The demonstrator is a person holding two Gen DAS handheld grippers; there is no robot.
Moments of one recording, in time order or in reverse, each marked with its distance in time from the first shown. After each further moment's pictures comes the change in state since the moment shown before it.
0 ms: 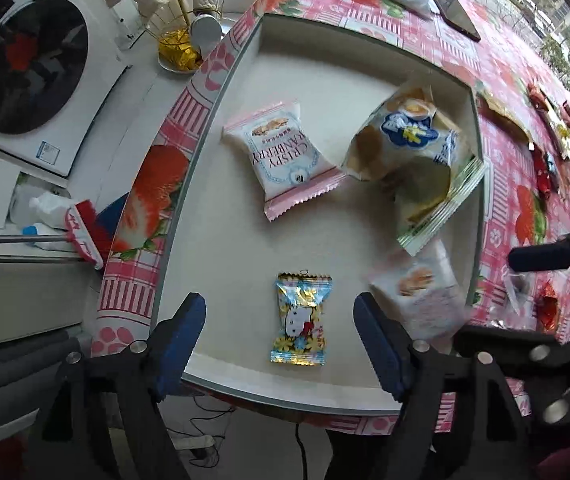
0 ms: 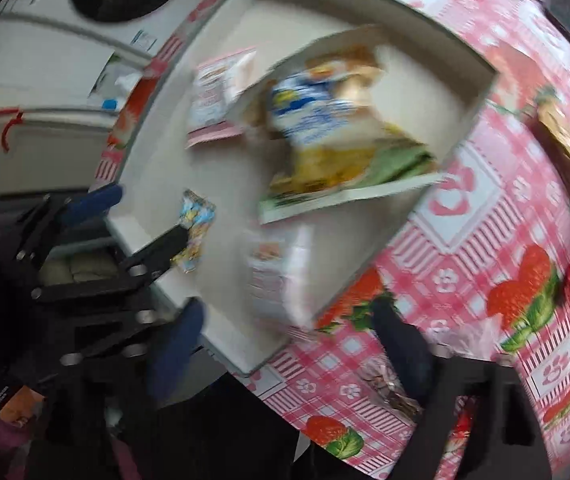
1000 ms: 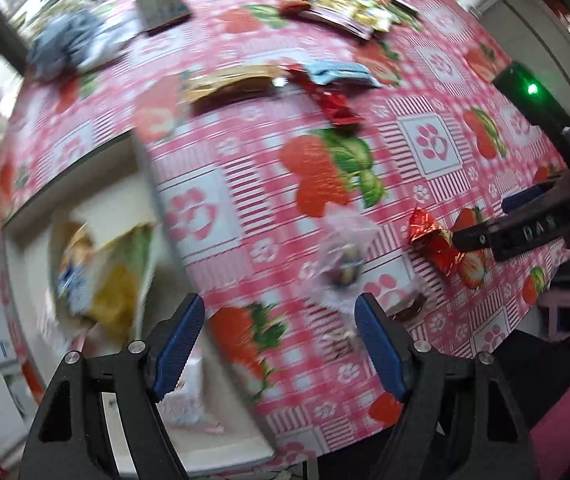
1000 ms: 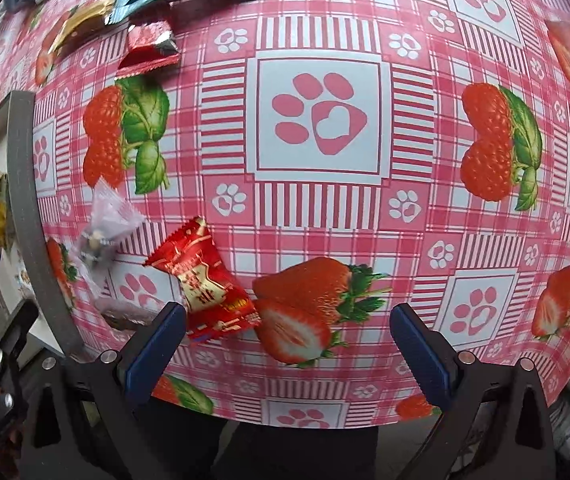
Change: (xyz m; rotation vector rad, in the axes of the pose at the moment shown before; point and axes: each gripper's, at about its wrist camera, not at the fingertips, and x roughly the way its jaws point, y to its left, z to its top) left arm -0.015 -0.209 0.001 0.691 -0.012 -0.135; right arm -0.019 -0.243 -0.203 0.708 -0.003 -0.058
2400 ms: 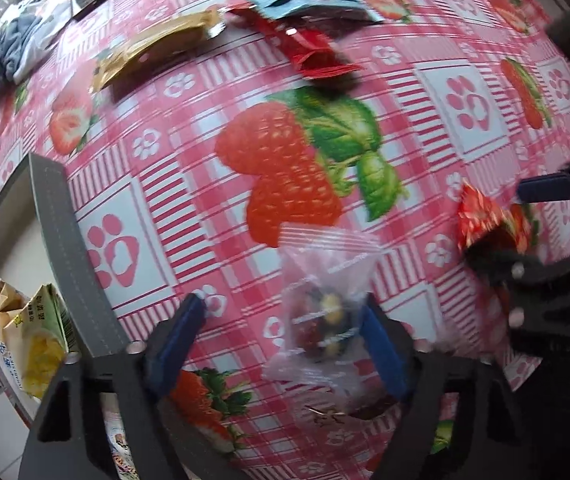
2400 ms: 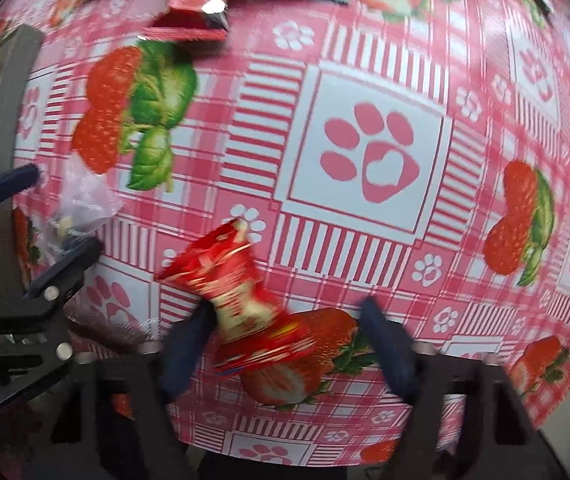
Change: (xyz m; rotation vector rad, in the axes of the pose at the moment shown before) left arm 0.079 -0.039 0.036 0.057 0.143 0.065; right arm 0.050 0.062 0.002 -0.206 -0.063 -0.110
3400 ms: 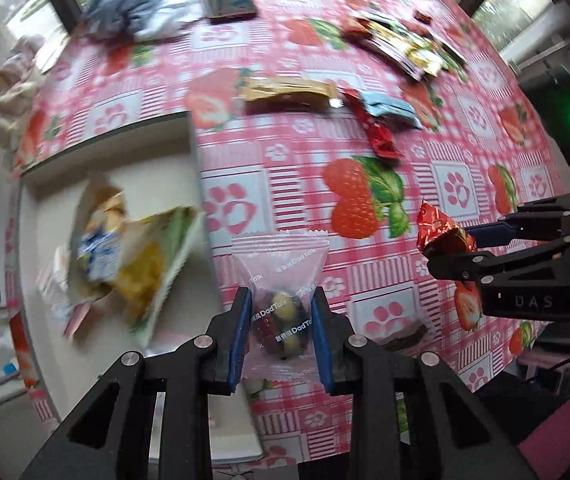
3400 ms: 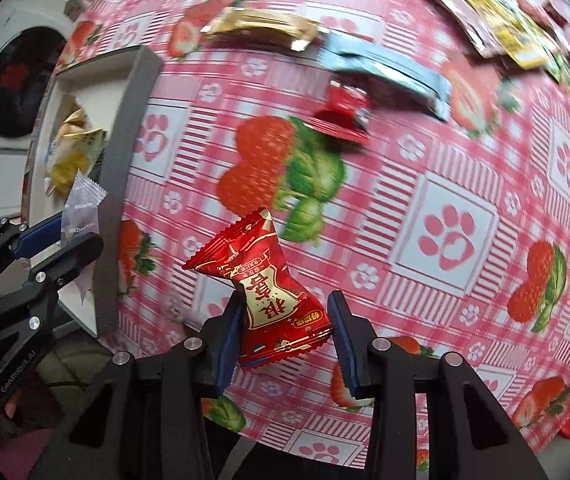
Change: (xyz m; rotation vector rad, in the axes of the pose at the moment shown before) left arm -0.076 0.079 -0.062 -0.312 -0.195 -0.084; right arm -0.084 0.067 0.039 -0.124 -0.098 0.172
